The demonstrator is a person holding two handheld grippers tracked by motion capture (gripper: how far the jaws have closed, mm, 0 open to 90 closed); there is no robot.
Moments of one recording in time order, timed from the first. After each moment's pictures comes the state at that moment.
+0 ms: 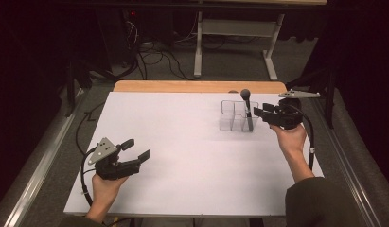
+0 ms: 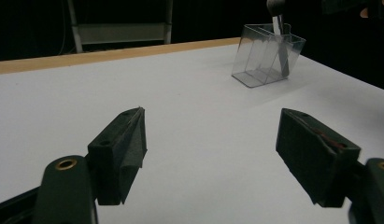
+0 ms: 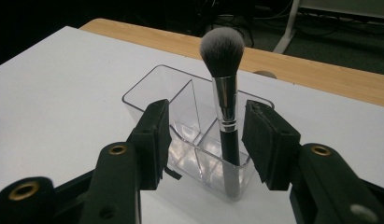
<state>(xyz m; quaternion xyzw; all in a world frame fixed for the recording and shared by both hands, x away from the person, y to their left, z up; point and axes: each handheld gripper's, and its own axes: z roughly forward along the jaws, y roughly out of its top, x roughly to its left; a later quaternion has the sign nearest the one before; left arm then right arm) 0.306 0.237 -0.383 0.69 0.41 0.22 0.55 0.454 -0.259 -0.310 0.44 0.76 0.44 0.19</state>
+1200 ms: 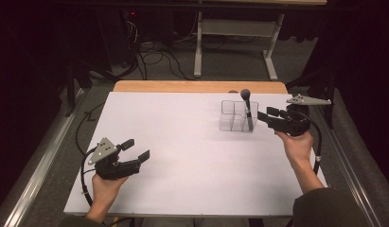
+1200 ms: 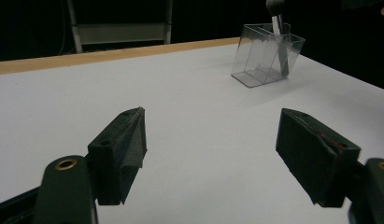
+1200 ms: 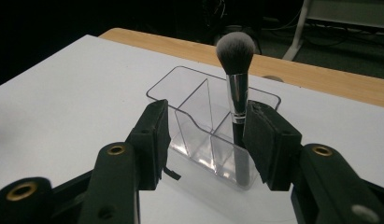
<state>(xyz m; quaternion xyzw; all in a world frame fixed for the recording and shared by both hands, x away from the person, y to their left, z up) 0.305 0.237 -0.383 0.69 0.41 0.22 0.55 0.427 -0.268 -0.303 0.43 0.75 0.47 0.19</state>
